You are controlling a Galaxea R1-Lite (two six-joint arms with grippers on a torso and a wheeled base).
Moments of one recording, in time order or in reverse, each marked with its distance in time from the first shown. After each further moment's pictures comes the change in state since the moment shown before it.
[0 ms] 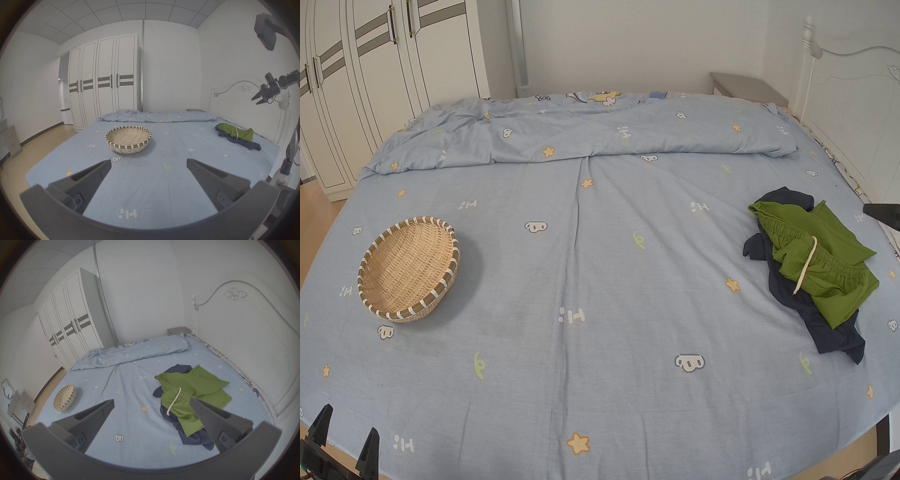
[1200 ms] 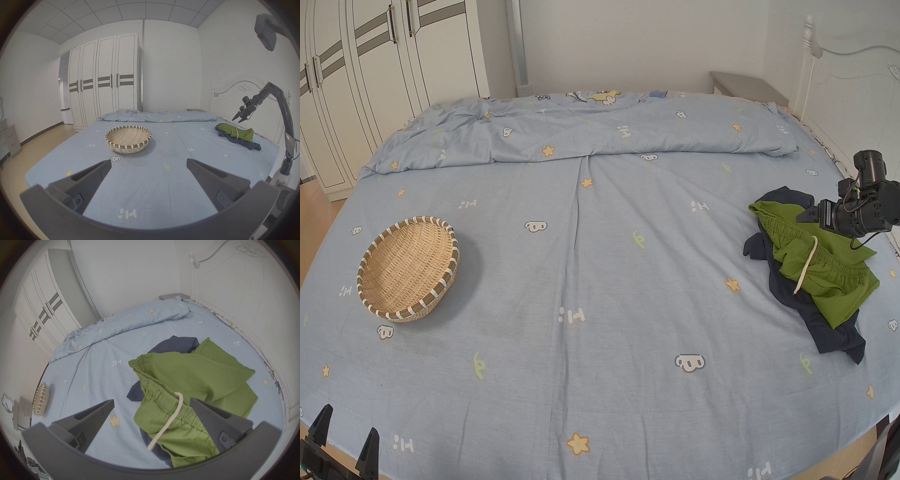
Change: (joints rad) left arm 0.000 0.000 0.000 0.000 0.000 -0.002; right arm -0.117 0.797 -0.451 -0.041 0.083 -0.032
